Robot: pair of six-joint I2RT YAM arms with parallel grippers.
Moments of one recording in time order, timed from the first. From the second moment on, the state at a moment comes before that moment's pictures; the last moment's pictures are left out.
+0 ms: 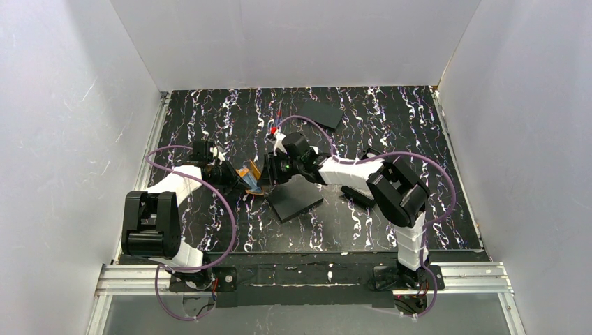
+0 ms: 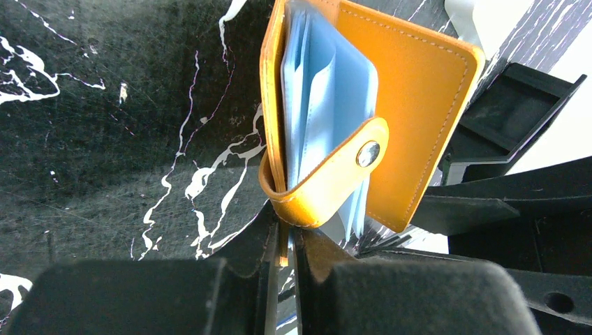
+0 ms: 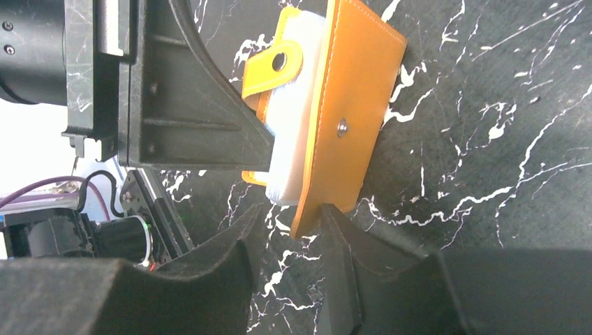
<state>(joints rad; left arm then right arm) -0.05 1.50 0.79 -0.43 0.53 -0.67 0.87 1.97 1.29 0.10 -0.43 0.58</state>
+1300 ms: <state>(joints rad) -0.05 1.50 0.79 -0.43 0.53 -0.65 0.90 2.03 1.38 0.01 -0.34 0.50</state>
